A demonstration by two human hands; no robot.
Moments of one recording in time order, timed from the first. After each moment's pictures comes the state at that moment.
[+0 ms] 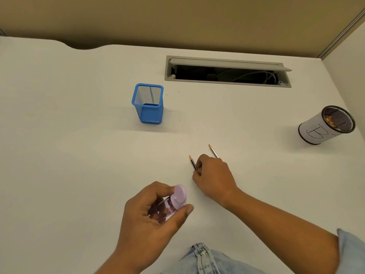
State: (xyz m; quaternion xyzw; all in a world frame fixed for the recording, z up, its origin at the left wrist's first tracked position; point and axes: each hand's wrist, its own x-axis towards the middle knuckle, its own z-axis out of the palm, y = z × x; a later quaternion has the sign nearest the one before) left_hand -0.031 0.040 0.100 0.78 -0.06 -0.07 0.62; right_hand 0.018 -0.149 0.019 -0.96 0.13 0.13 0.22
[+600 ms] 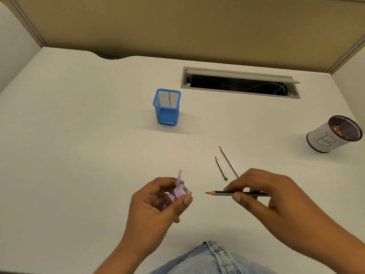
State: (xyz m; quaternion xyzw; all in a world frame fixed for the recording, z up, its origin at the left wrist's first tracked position) left_hand -0.048 0.058 0.122 0.72 0.02 -0.11 0.69; right_hand -0.079 -0.170 0.175 -0.93 -0.02 0.11 0.36
